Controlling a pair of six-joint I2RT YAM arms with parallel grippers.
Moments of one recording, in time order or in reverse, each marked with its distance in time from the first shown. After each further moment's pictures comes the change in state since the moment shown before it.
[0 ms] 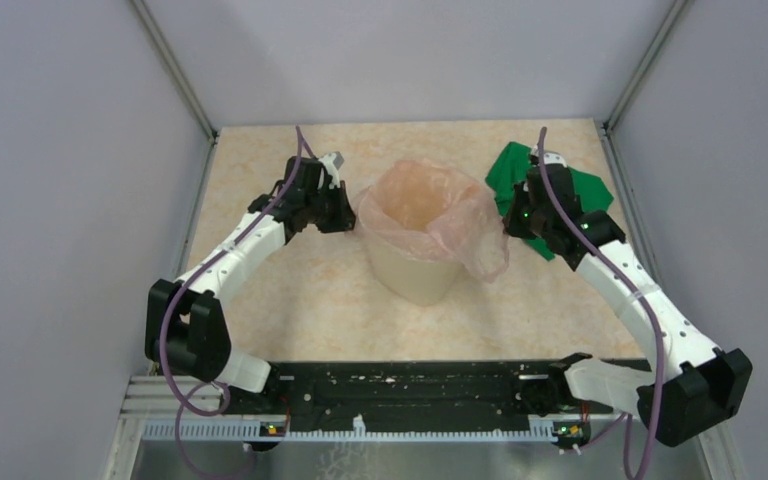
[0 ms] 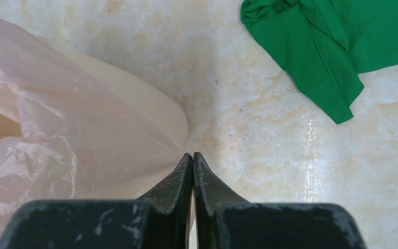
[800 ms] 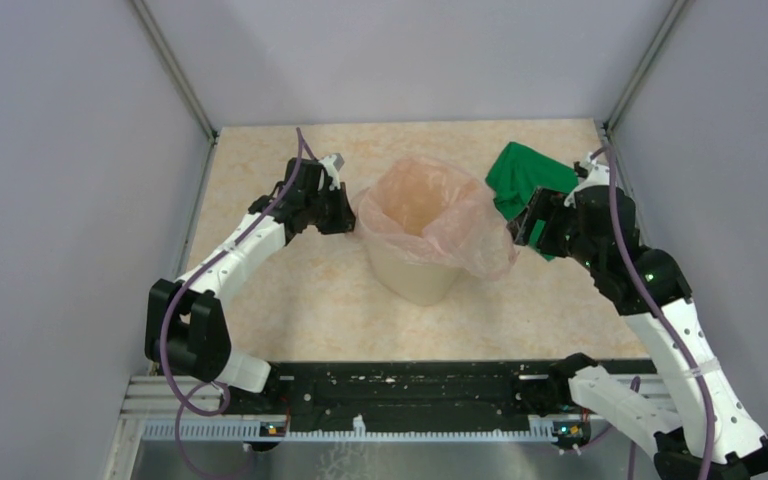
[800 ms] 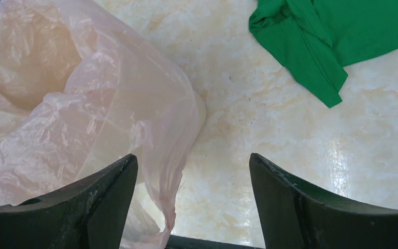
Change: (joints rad) left arm 0.000 0.000 -0.011 0.007 0.006 0.000; right arm -0.014 -0.300 0.052 -0.170 -0.024 0.049
